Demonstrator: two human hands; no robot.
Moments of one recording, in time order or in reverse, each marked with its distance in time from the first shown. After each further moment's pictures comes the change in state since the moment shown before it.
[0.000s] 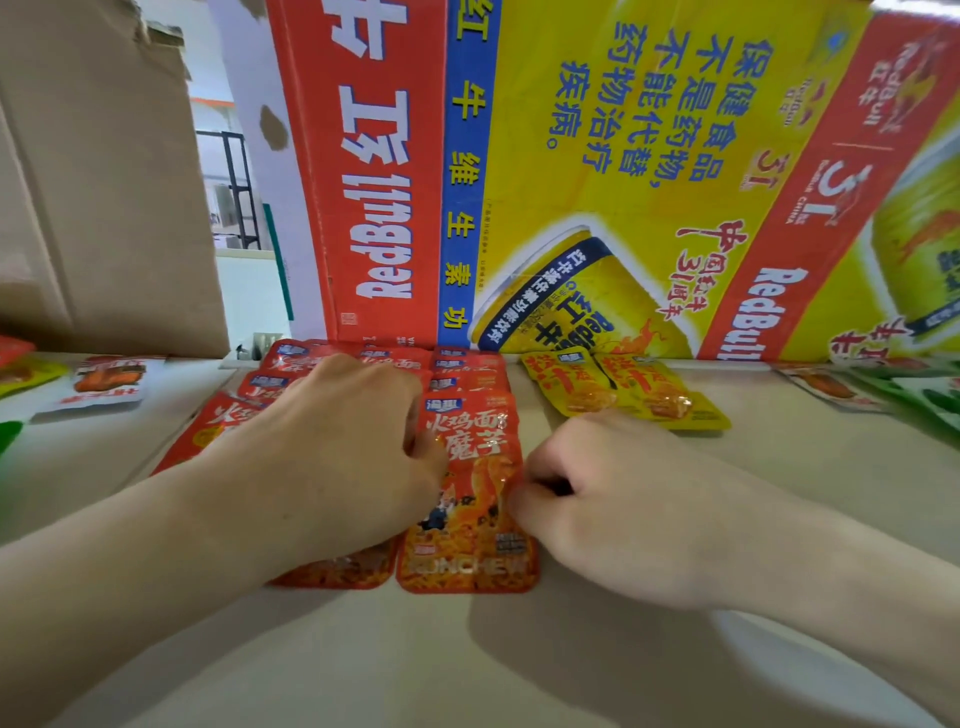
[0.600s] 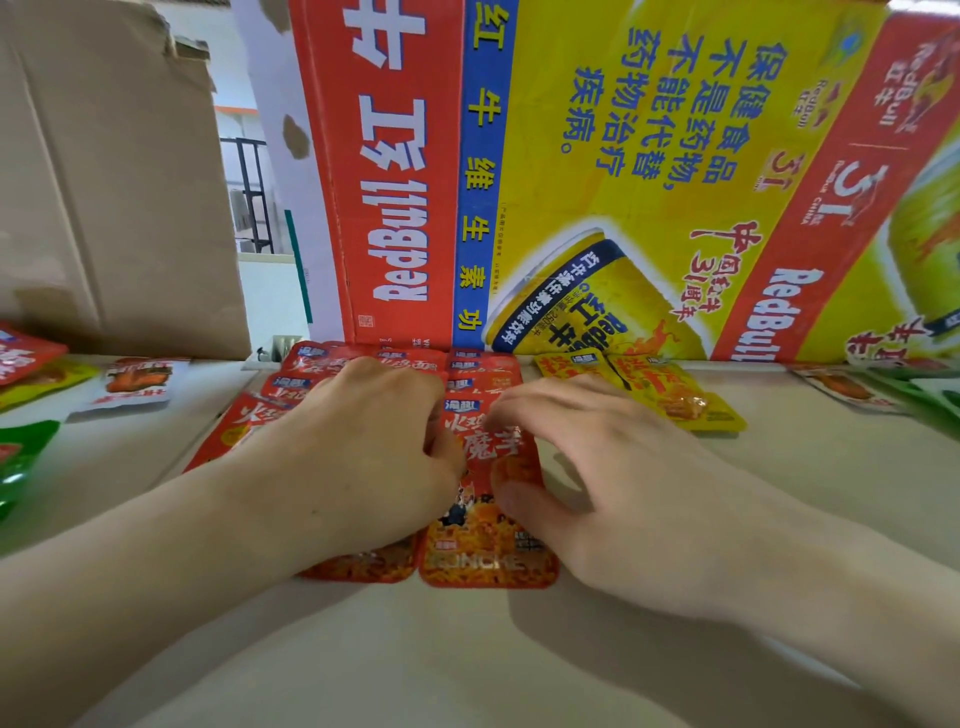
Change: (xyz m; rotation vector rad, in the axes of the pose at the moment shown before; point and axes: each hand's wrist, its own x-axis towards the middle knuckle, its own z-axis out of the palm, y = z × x) left_hand -0.001 -0.003 0.002 -0.061 0.003 0.089; right_hand -0.005 -0.017 -0.017 0.027 0.048 -0.277
